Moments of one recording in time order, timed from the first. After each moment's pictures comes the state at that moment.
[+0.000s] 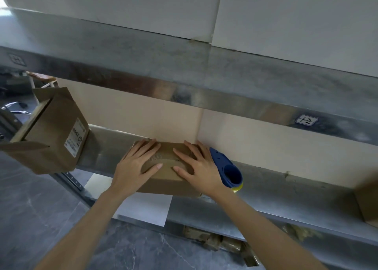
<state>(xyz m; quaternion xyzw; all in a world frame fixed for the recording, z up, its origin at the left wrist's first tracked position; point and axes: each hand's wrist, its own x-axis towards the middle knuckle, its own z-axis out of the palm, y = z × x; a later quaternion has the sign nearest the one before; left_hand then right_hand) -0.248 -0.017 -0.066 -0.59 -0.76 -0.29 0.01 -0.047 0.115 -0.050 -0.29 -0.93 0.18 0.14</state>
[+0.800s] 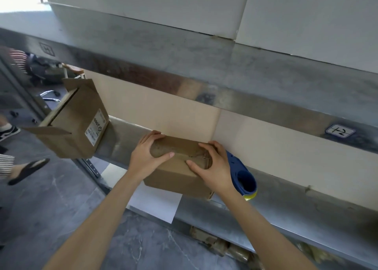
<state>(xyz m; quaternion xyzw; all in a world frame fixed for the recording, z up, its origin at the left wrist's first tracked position) -0.245 -0.004 -0.050 -0.42 -0.78 -0.46 -0.11 -0.053 0.127 -0.058 -0.34 -0.83 0.35 0.25</state>
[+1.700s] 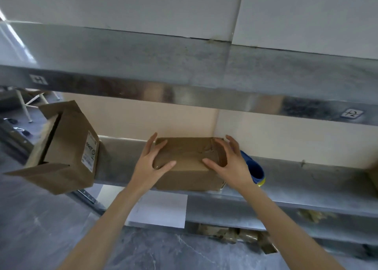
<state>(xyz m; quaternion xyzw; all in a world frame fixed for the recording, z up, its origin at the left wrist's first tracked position) -0.295 -0.012 -0.053 -0.54 -0.70 -0.43 -0.19 -0.055 0.115 -0.044 -0.46 -0.82 0.26 0.22</state>
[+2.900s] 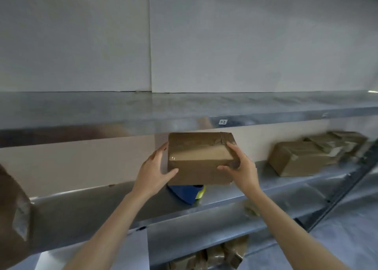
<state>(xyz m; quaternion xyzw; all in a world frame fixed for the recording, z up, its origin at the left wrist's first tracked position) -0.178 0.040 0.037 -0.70 -0.58 -0.39 -0.14 0.113 0.064 0.051 -0.57 -0.68 0.17 0.43</state>
